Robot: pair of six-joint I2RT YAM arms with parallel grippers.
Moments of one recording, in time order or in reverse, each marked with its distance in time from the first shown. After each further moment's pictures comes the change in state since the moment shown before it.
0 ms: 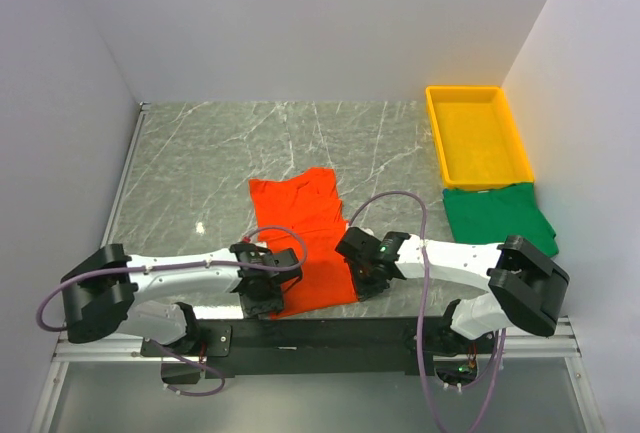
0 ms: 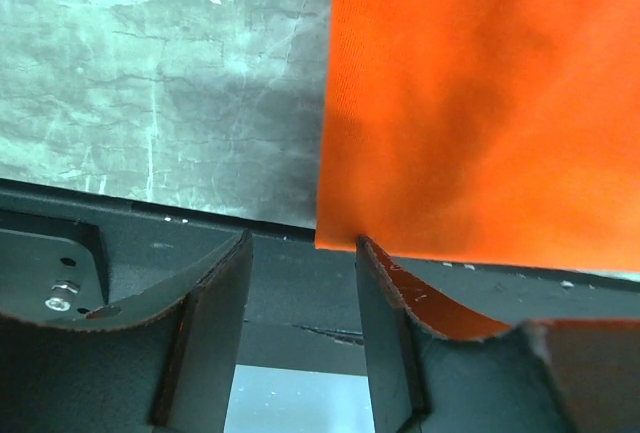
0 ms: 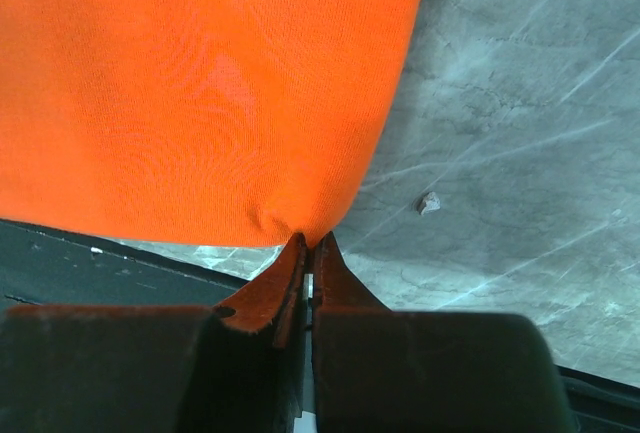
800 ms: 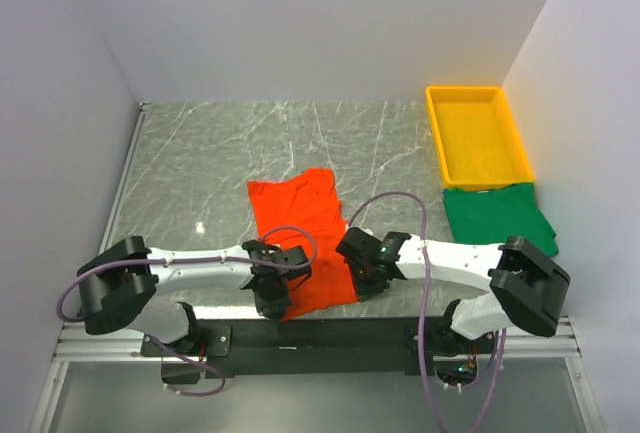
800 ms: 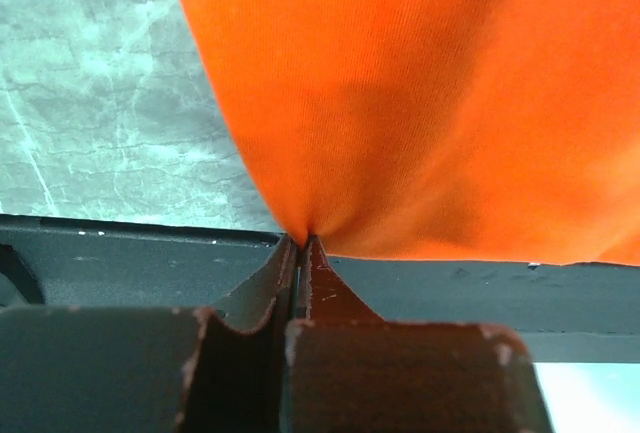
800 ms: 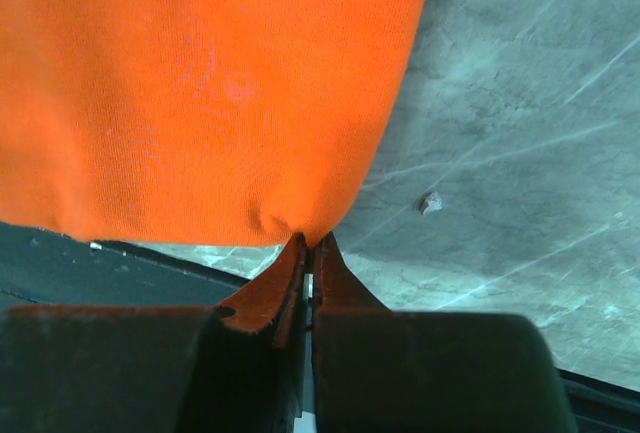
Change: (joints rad) left arm 0.003 0.121 0.030 0.100 0.107 0.076; right arm 0.002 -0.005 0.000 -0.002 -0.003 -0.013
